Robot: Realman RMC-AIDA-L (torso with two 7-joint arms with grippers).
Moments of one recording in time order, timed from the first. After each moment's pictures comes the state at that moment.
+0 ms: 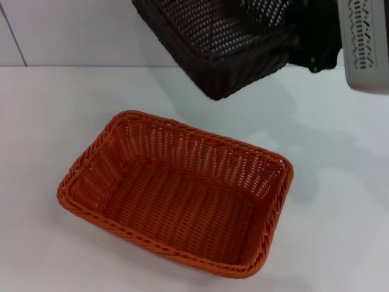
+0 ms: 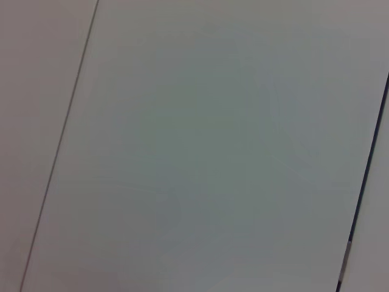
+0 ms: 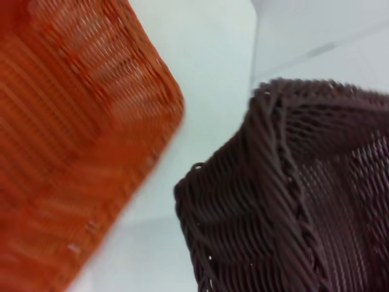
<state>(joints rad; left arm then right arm) -0.27 -2.02 -1.59 -0.34 2.67 0.98 -0.32 0.66 2.08 -1.30 -1.76 -2.53 -1.45 1.51</state>
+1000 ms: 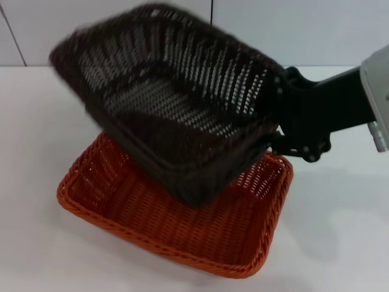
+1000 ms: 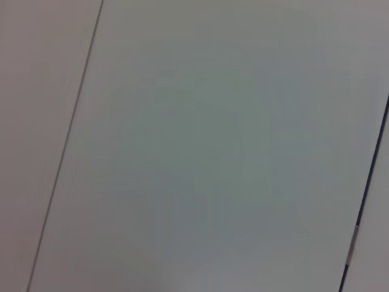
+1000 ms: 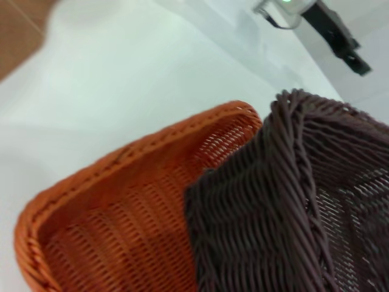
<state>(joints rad) -0.25 -2.03 -1.59 -0.34 2.67 0.97 -0.32 0.57 2.07 -1.36 -1.92 -2.29 -1.72 1.43</state>
